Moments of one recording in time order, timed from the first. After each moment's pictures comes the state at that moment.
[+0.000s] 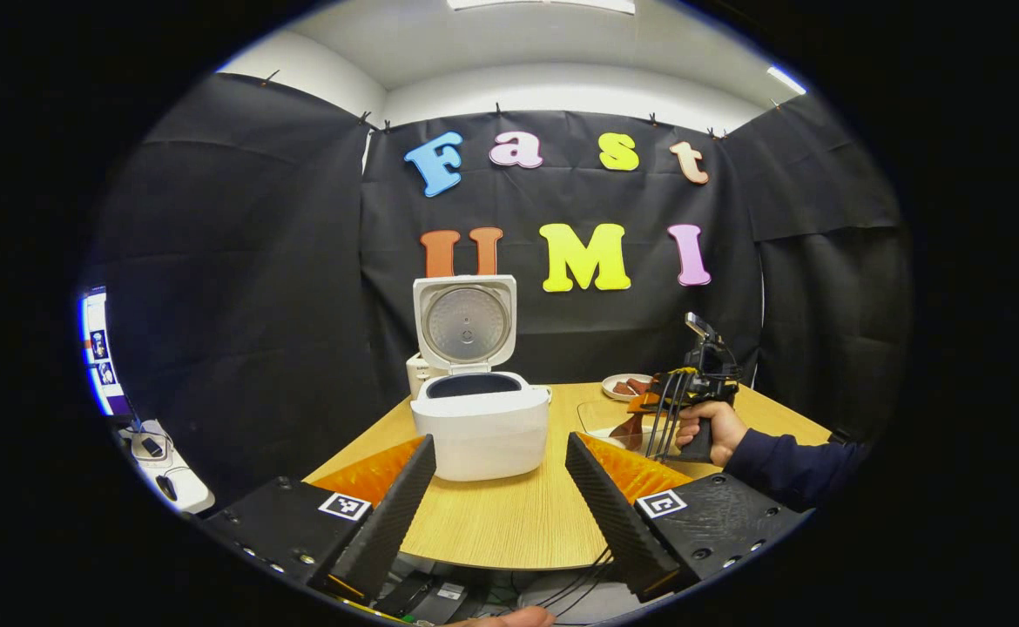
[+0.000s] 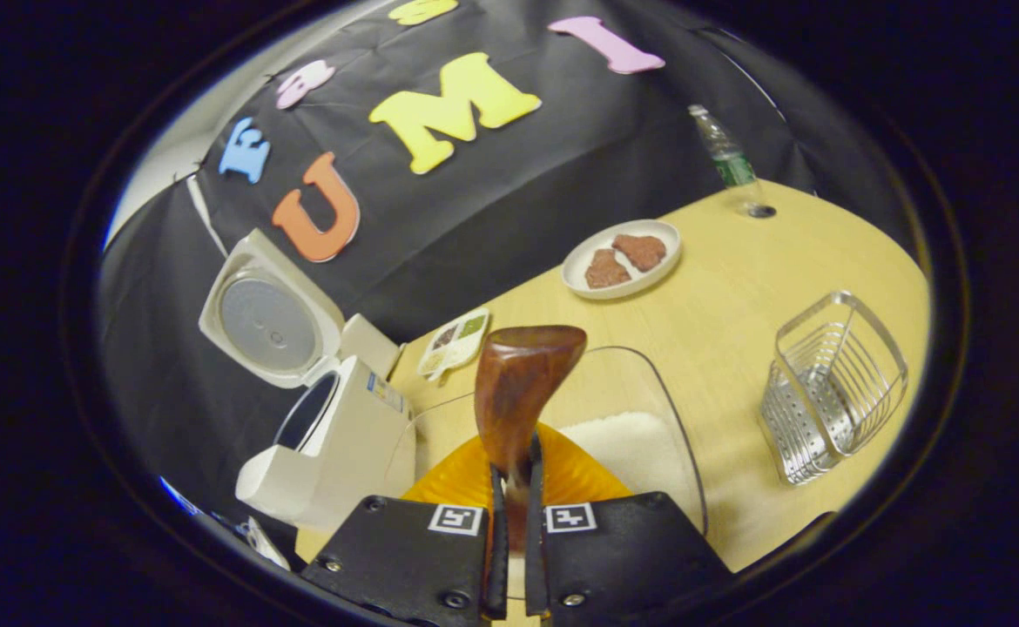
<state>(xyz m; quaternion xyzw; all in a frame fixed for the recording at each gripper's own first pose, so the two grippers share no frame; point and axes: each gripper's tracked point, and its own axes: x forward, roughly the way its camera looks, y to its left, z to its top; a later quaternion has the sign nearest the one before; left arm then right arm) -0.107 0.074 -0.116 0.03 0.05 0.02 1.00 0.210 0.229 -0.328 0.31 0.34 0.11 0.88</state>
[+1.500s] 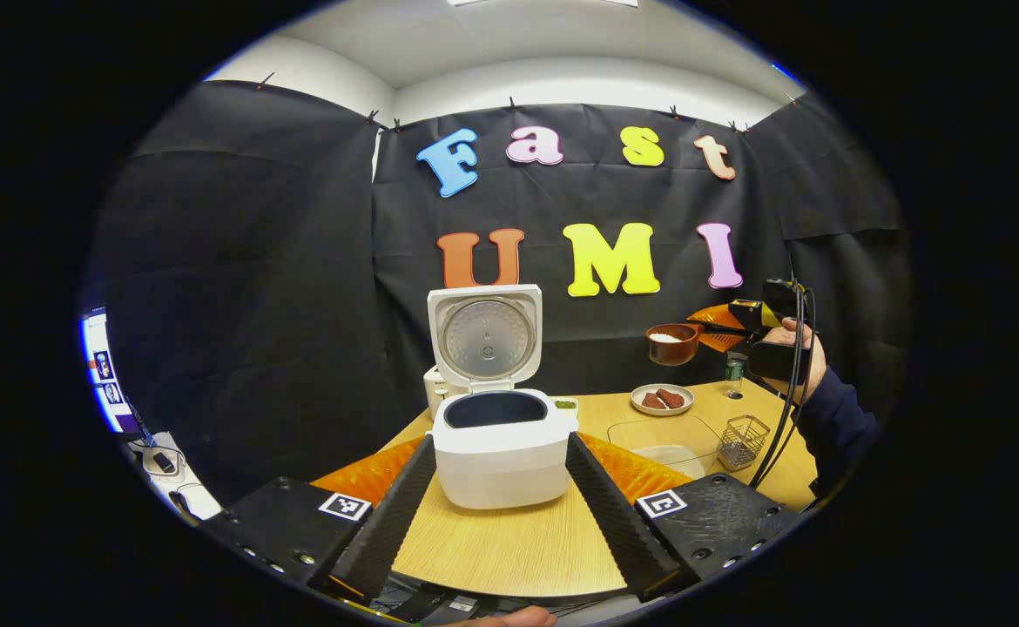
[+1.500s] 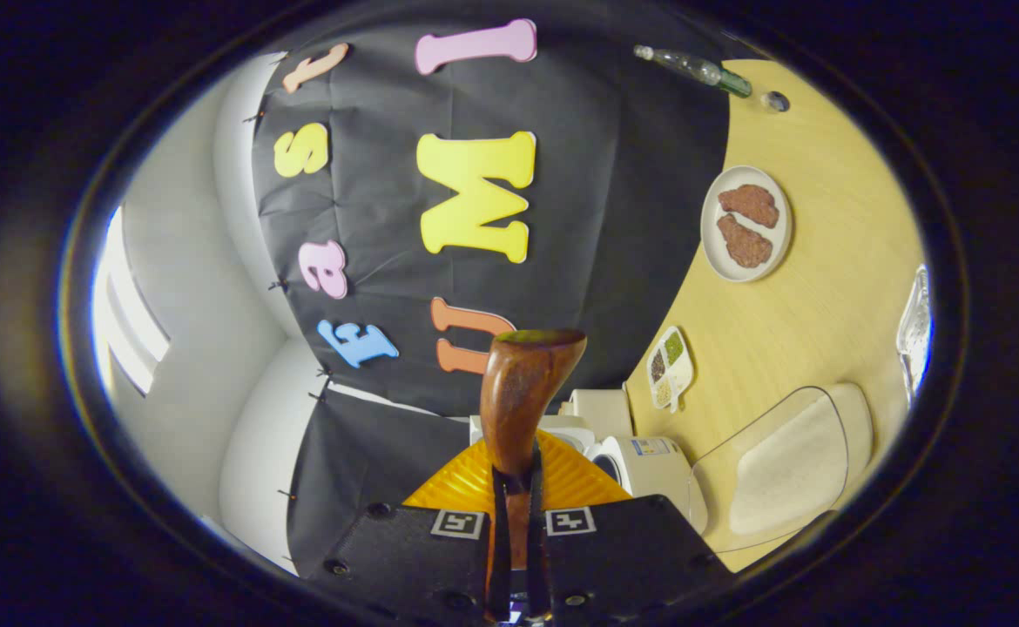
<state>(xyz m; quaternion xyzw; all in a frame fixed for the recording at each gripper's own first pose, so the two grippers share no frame) -0.050 0.096 -0.087 0.03 0.06 0.06 1.00 0.255 0.240 -0.110 0.60 0.25 0.28 0.71</state>
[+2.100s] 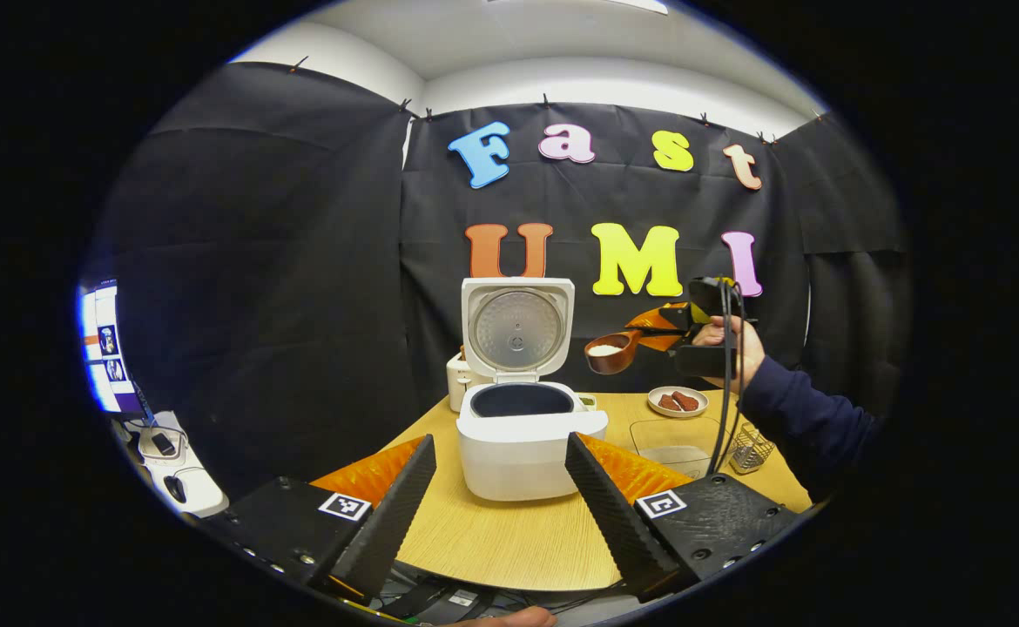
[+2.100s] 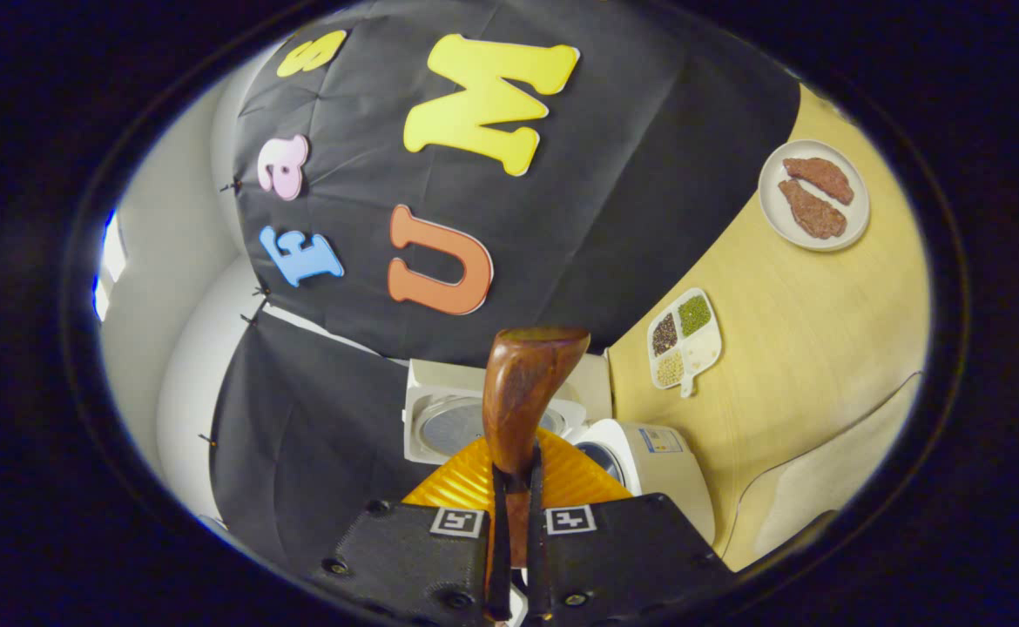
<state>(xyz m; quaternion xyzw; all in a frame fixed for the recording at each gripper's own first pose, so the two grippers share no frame) -0.067 0.132 -0.097 0.00 0.08 0.08 0.99 0.307 0.402 -0.144 0.48 0.33 0.30 0.76</state>
